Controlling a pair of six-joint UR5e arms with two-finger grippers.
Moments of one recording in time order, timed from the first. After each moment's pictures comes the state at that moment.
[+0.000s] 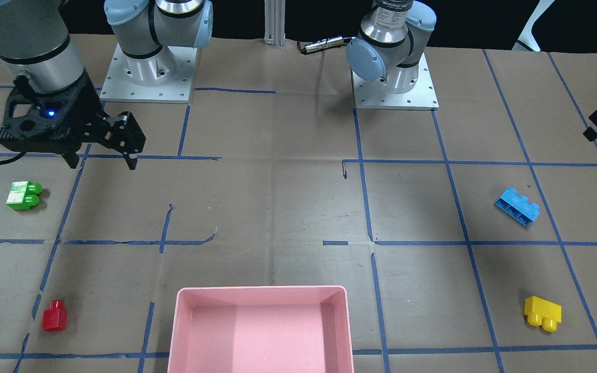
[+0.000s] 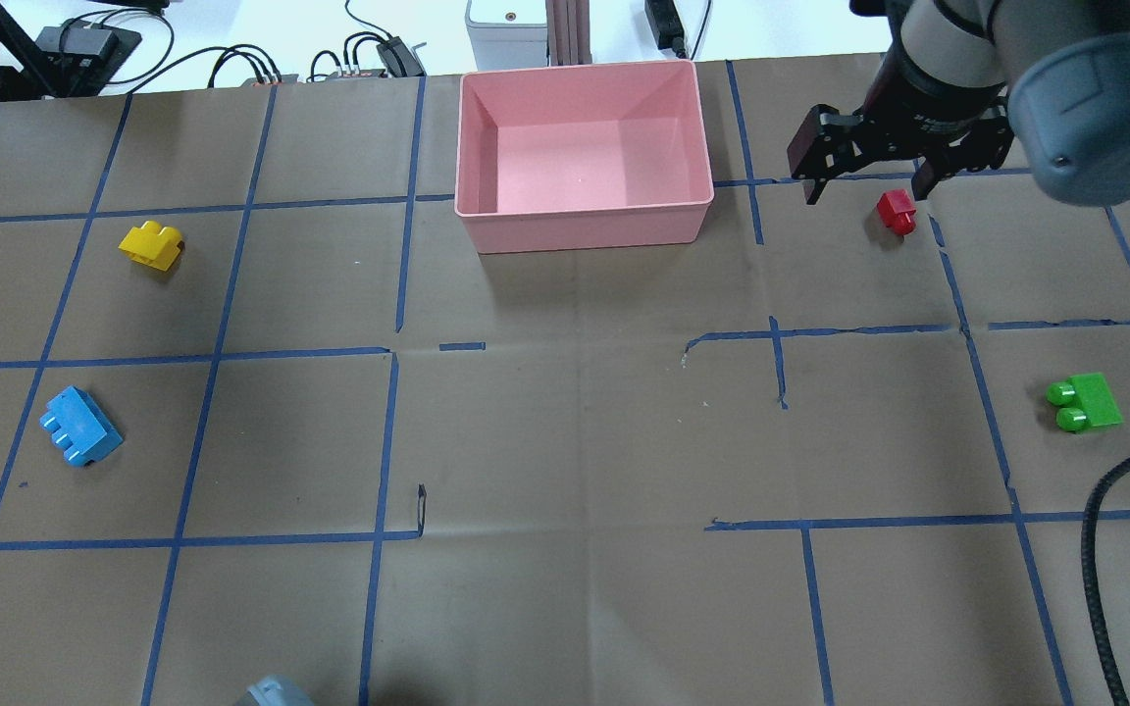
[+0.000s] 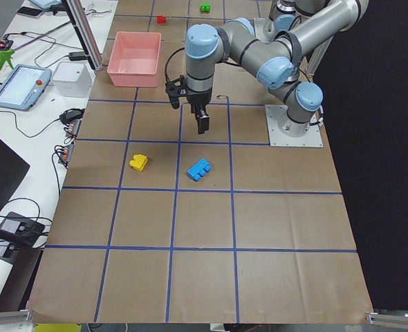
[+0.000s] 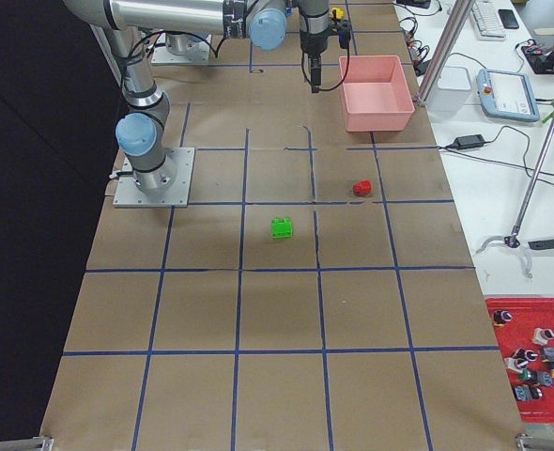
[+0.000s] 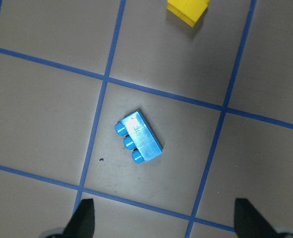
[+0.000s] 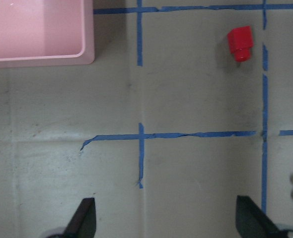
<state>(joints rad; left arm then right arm) -0.83 -1.57 -1.61 -1.49 1.58 0.41 1.47 -1.54 1.62 -1.77 -1.56 -0.07</state>
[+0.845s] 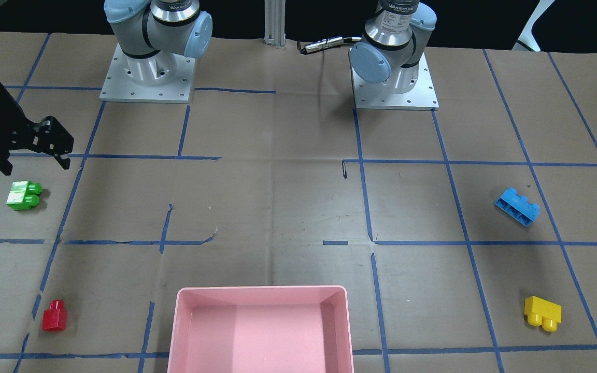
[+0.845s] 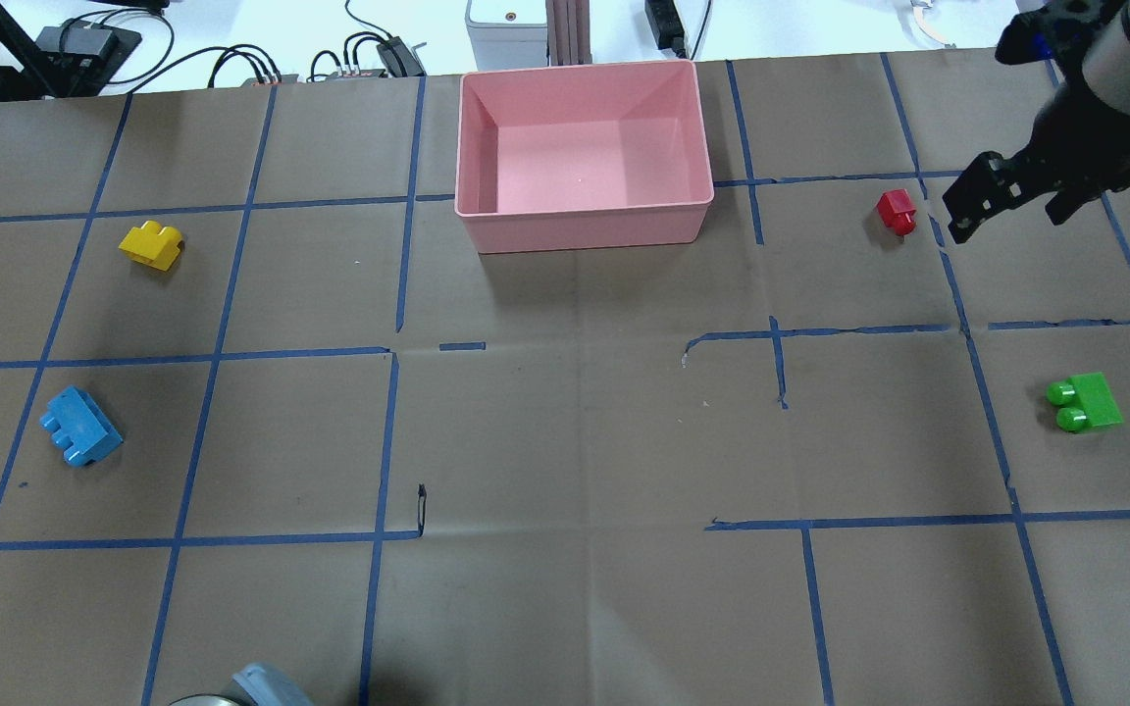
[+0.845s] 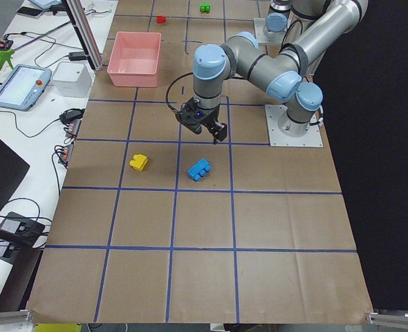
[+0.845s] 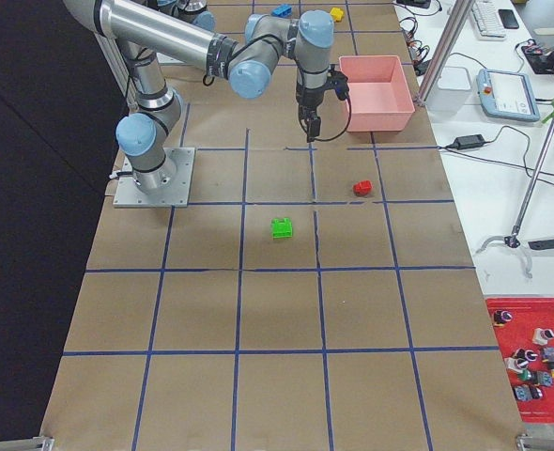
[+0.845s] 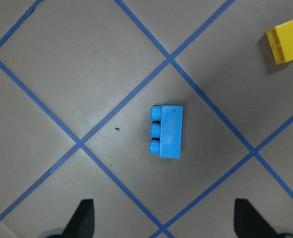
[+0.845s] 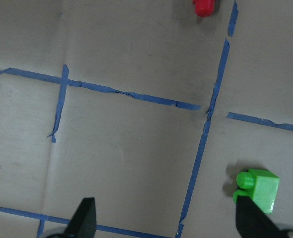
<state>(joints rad) -0.76 -1.59 -1.65 -1.48 1.58 -0.12 1.25 -1.56 1.80 -1.82 -1.59 -0.53</state>
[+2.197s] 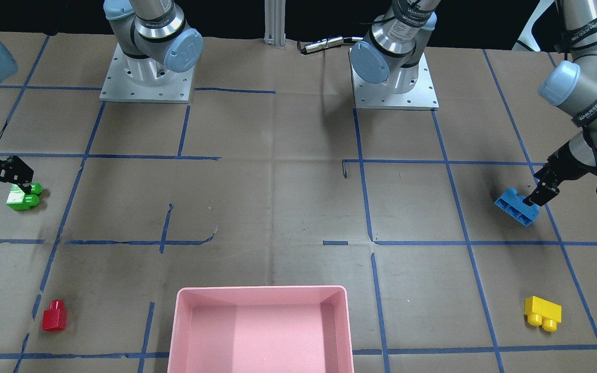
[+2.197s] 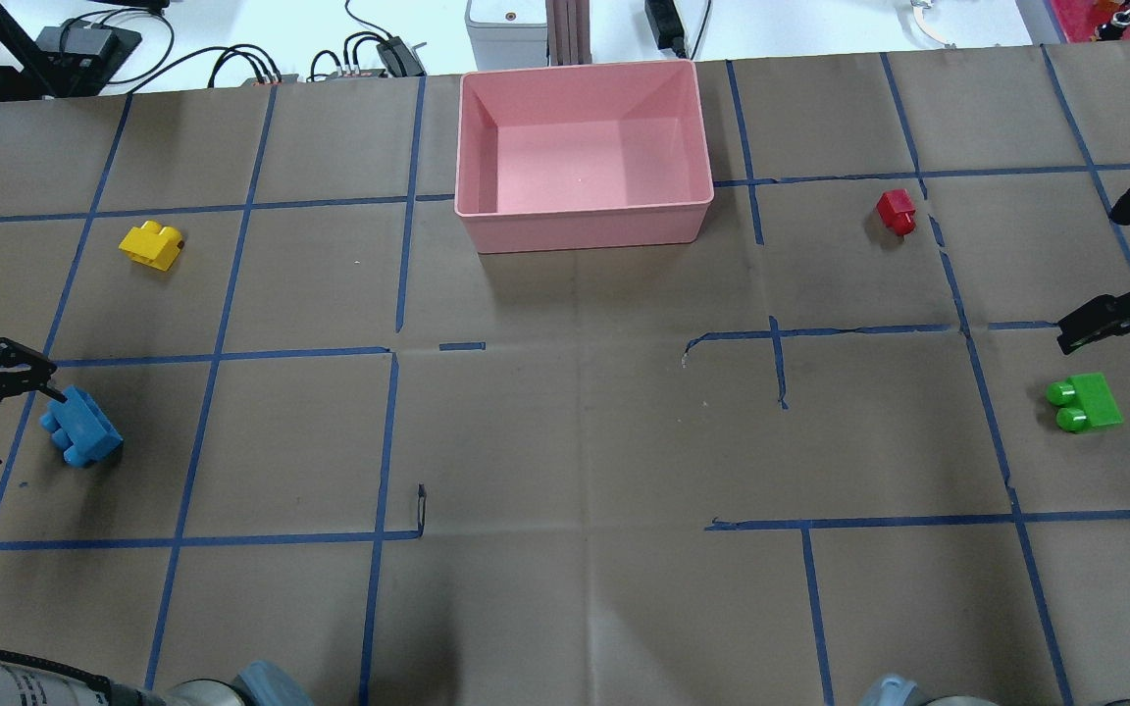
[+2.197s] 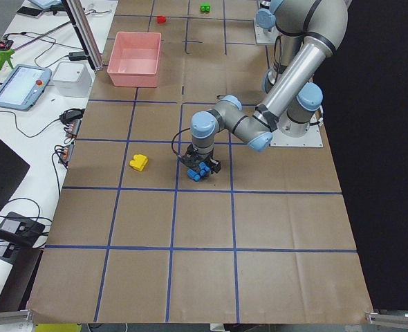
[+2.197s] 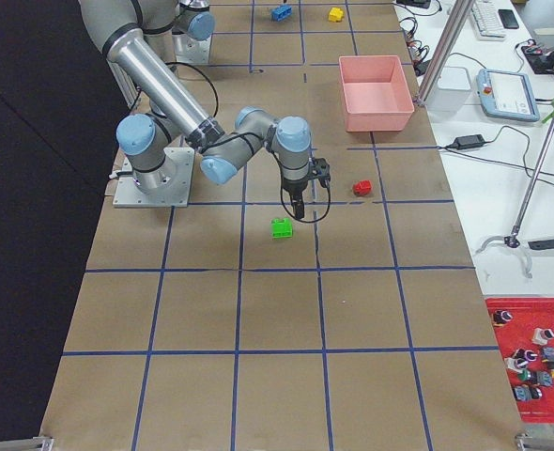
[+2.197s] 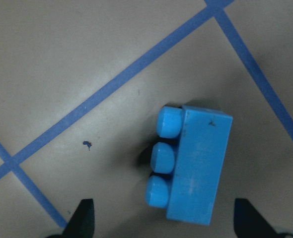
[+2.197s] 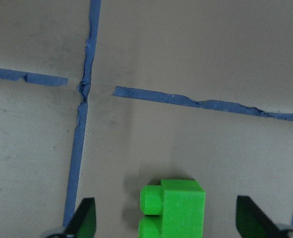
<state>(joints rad) -0.77 -1.85 -2.01 -0.89 1.58 -0.13 0.92 -1.41 2.08 -2.35 -1.55 -0.79</state>
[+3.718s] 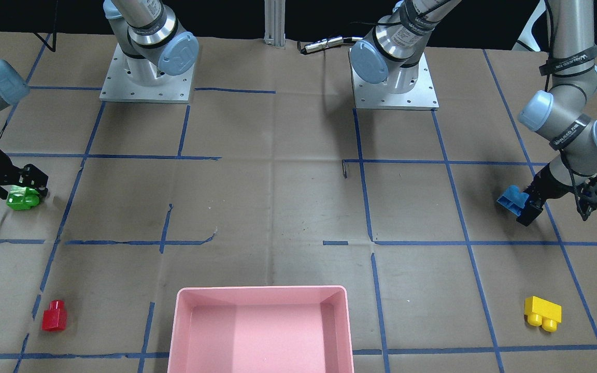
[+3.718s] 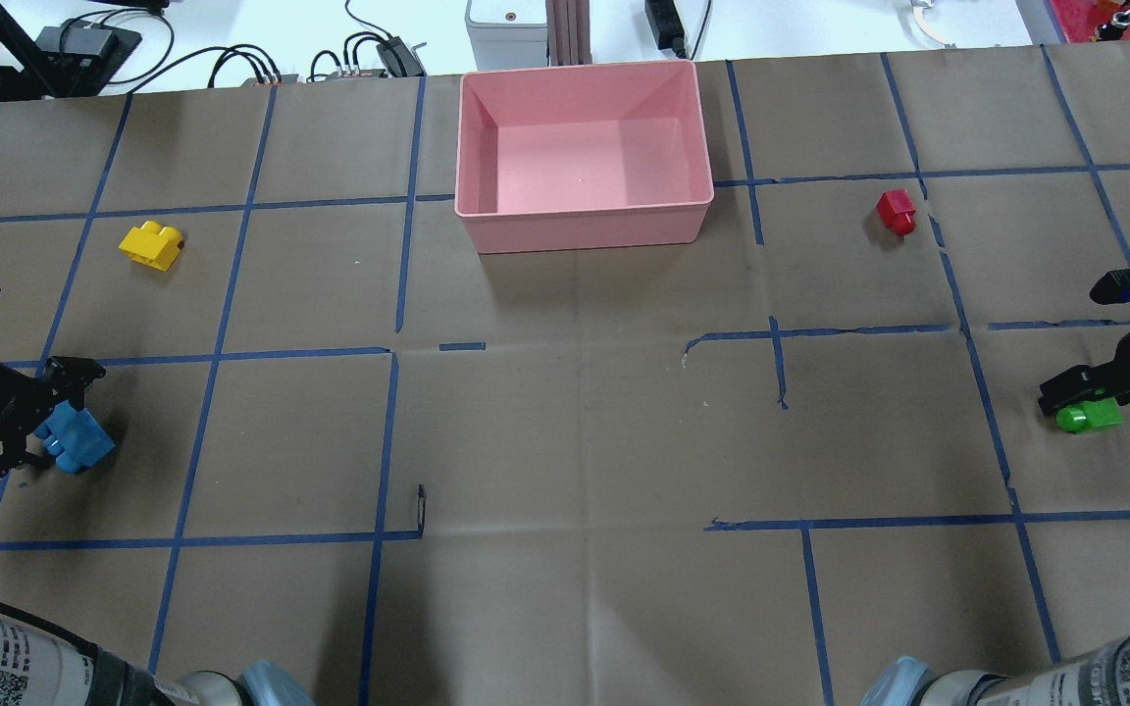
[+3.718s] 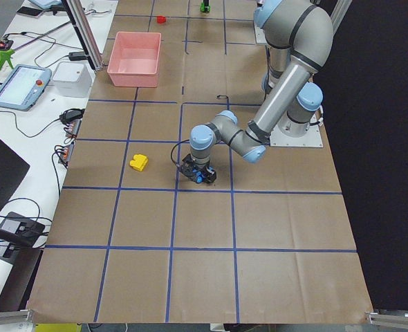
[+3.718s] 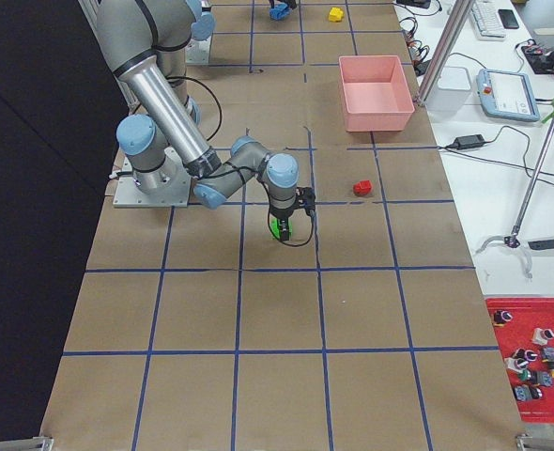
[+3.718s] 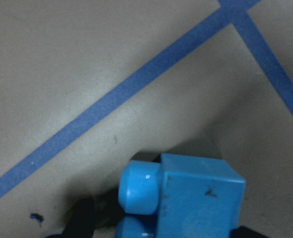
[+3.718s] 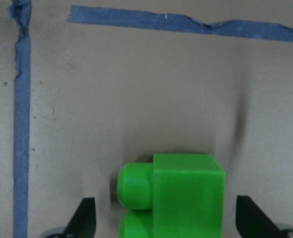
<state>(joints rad) -0.77 -1.97 -2.06 -0.69 1.57 -0.13 0.84 -1.29 2.15 -2.42 -1.55 -0.83</state>
